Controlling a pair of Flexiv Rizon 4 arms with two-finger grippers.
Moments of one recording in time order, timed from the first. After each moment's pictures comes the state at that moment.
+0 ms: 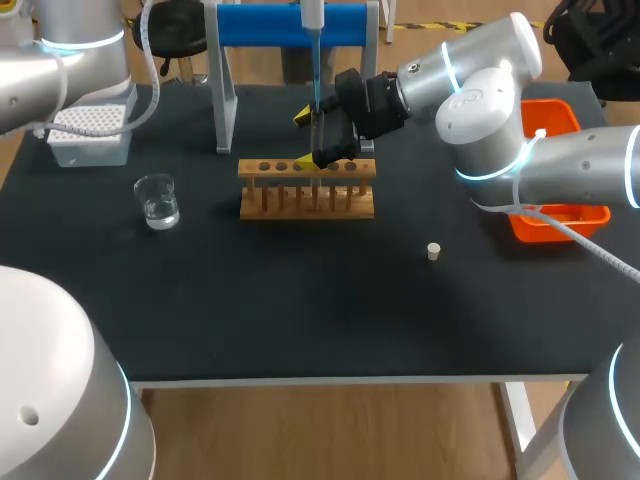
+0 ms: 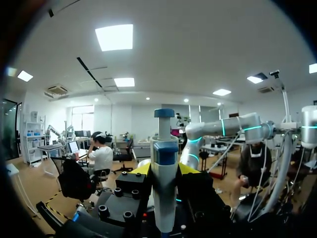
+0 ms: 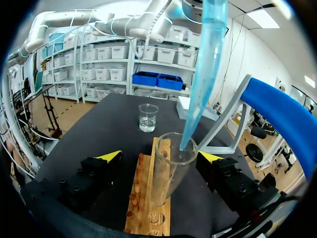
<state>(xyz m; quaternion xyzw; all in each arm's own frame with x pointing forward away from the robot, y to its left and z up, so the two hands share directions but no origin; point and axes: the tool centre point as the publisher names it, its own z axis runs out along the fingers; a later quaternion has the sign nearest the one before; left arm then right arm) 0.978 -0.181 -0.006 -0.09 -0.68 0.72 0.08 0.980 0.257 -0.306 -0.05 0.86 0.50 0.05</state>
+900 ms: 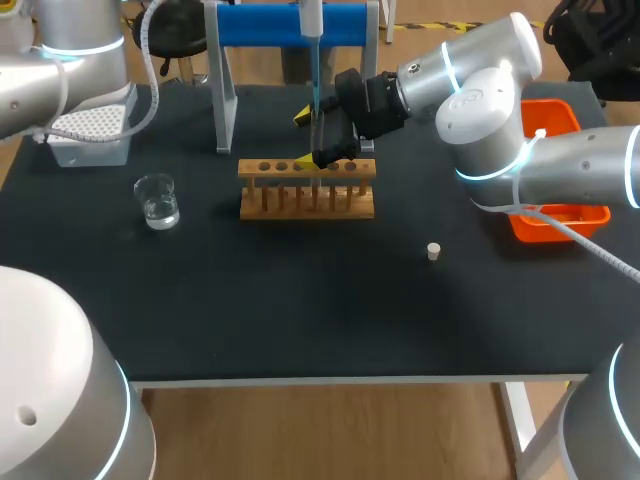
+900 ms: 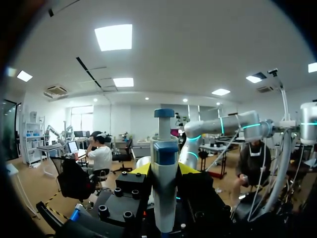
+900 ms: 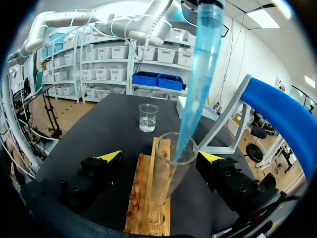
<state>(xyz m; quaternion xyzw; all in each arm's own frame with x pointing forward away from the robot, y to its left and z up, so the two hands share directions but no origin) 0.977 -0.180 -0.016 -0.10 -0.68 0.72 0.08 0.980 0.257 -0.306 -0.05 0.86 0.50 0.05</state>
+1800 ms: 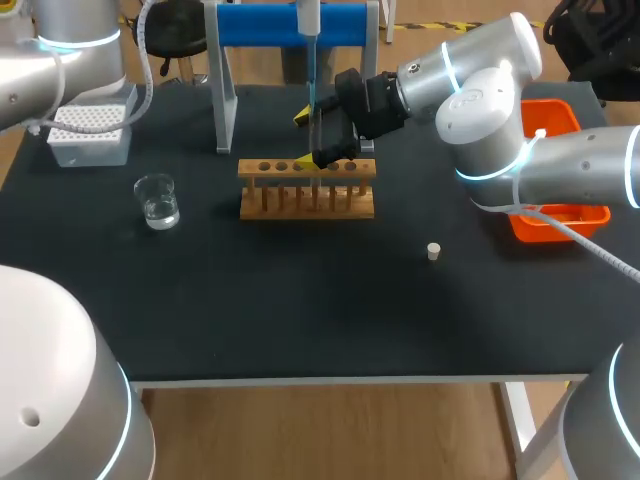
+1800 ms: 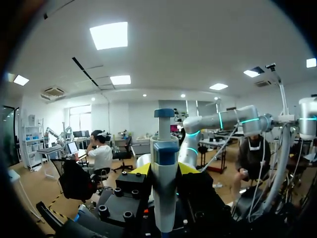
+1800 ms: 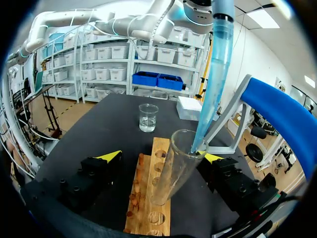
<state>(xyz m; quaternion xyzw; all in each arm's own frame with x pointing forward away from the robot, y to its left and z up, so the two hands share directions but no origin) 0.978 -0.178 -0.016 -0.11 -0.69 0.71 0.07 0.980 0.257 -0.306 -0.05 0.86 0.50 0.05</state>
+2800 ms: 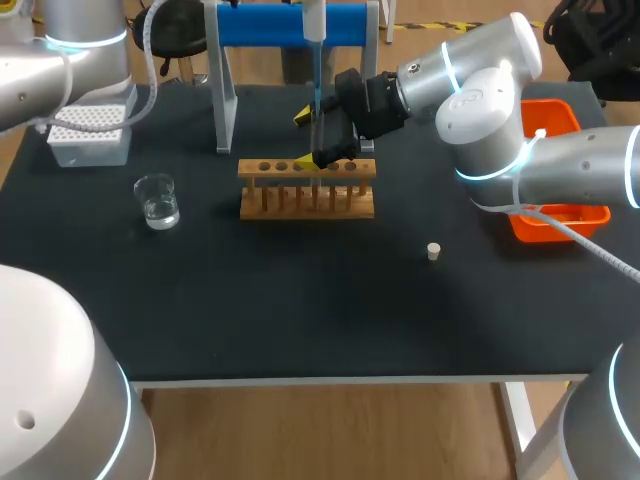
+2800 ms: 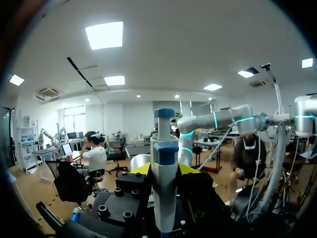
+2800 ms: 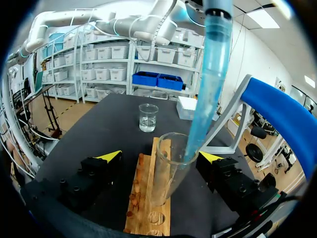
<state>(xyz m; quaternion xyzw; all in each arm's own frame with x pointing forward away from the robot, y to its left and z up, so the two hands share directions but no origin) 0.971 -0.185 -0.022 -0.14 -0.69 0.71 0.08 0.980 0.257 -0.306 -0.05 0.86 0.50 0.05</state>
